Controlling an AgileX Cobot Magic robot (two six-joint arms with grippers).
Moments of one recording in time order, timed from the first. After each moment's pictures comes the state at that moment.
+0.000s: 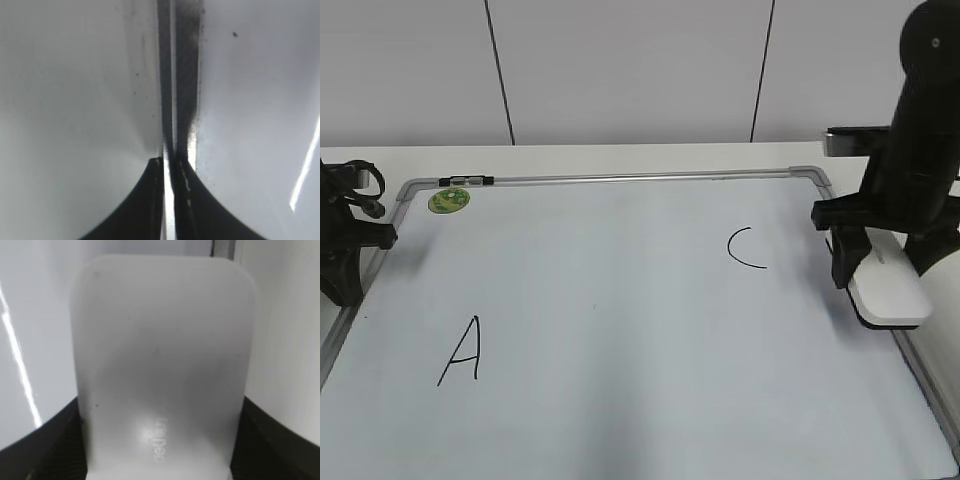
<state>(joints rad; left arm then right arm) 0.02 2.14 -1.46 -0.05 1.03 0.01 0.15 1.91 -1.40 0.04 1.16 0.09</state>
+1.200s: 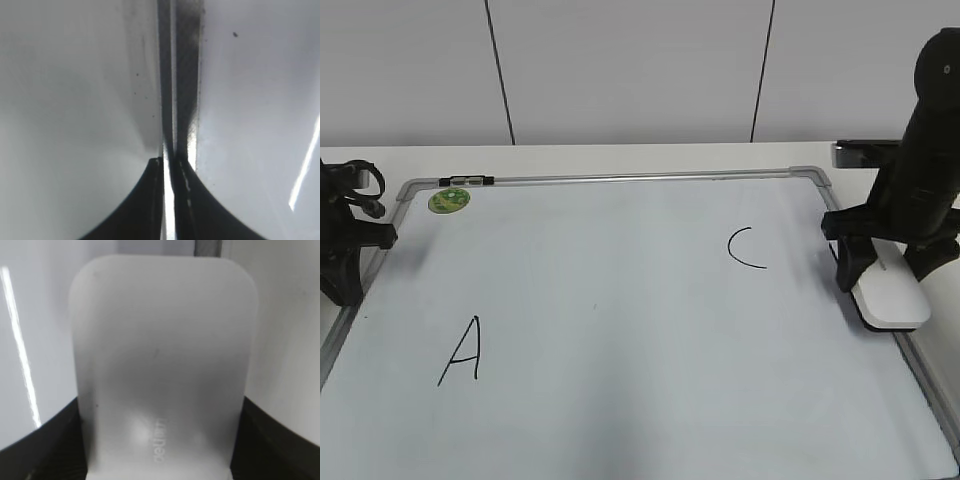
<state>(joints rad) 0.02 2.14 -1.46 -0.05 1.03 0.01 0.09 1.97 -1.39 0.06 1.06 0.00</state>
